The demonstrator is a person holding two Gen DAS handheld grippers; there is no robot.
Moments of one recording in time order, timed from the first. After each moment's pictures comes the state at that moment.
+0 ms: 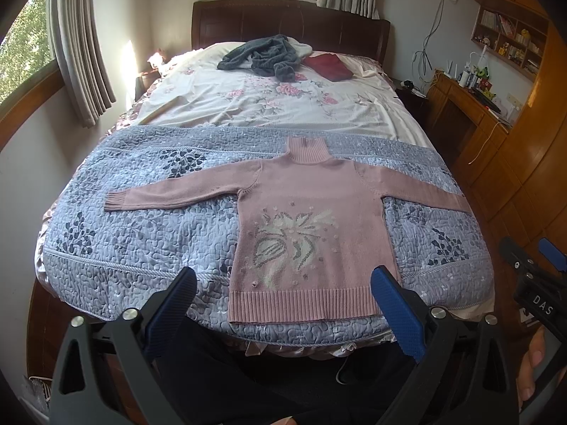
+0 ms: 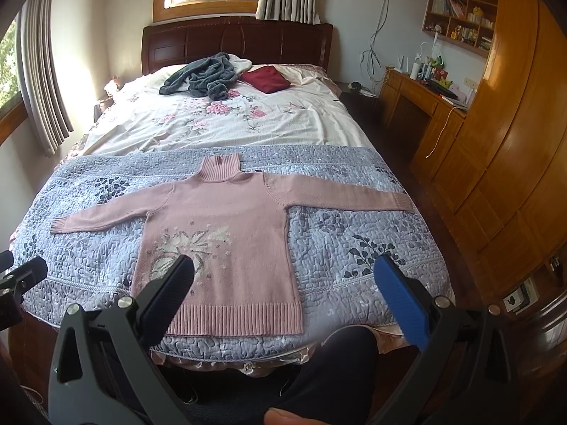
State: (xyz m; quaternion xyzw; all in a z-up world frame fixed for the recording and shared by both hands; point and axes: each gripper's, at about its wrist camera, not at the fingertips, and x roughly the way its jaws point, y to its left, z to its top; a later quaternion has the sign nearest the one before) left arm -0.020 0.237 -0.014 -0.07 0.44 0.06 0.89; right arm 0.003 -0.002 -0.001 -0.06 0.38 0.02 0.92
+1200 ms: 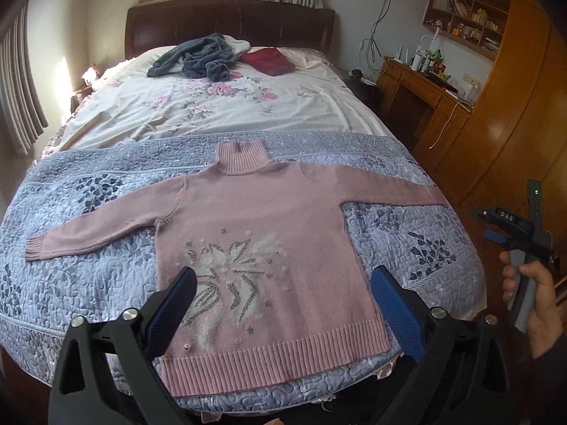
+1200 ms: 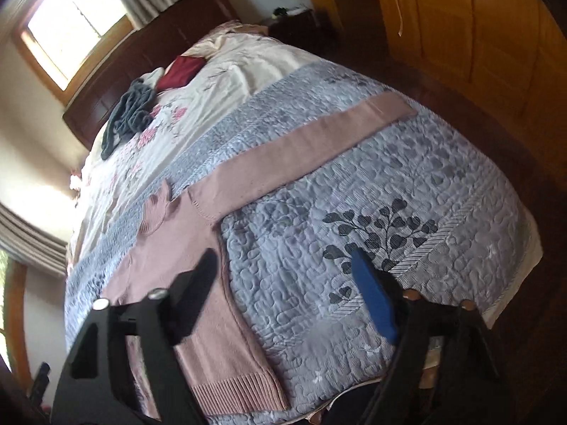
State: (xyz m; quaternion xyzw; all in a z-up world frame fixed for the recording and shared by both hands) left arm 0.125 0.178 -0.110 -0.06 0.42 -0.06 0.90; right arm 0.225 -0.273 -0.192 0.27 0.47 -0.01 0.84
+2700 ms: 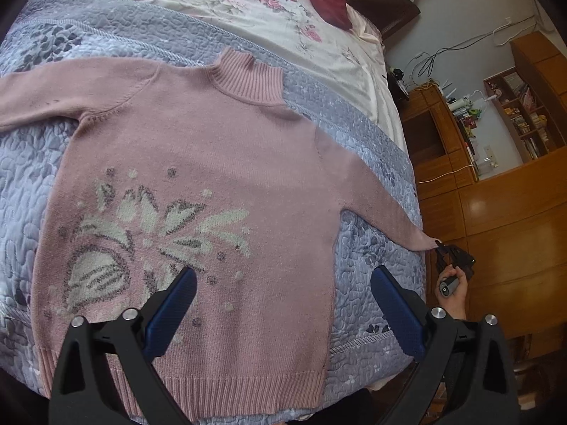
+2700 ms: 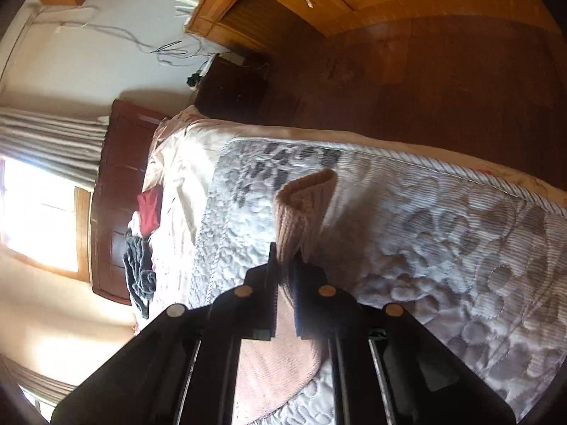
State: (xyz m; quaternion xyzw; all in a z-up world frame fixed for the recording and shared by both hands) left arm 0.253 0.226 -0.243 -0.32 0.51 -0.07 0.80; right arm 0.476 -0.497 -0.330 0.52 0.35 -0.06 0.78
